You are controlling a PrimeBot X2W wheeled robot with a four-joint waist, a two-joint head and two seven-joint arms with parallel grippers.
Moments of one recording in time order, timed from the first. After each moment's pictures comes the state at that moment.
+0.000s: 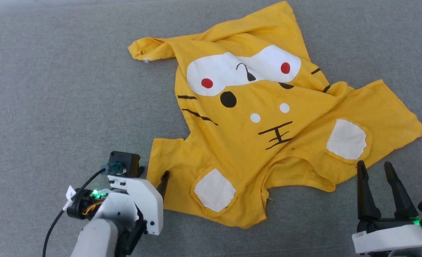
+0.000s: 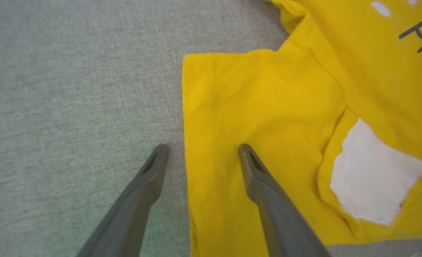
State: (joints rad) left arm -0.15 0.13 -0.15 0.07 -0.20 -0.06 0.48; right arm 0.10 -0.05 -0.08 -0.01 0.30 0.13 -0.25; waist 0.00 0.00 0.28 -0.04
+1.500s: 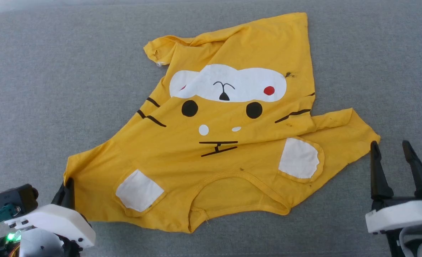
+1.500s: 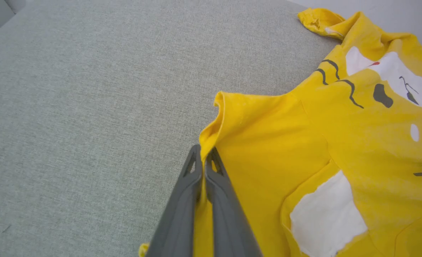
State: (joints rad) left arm 0.07 0.18 0.15 -0.13 -0.37 0.09 0.31; right arm 0.03 -0.05 -0.16 -0.05 0.12 0.13 -0.15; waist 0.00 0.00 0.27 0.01
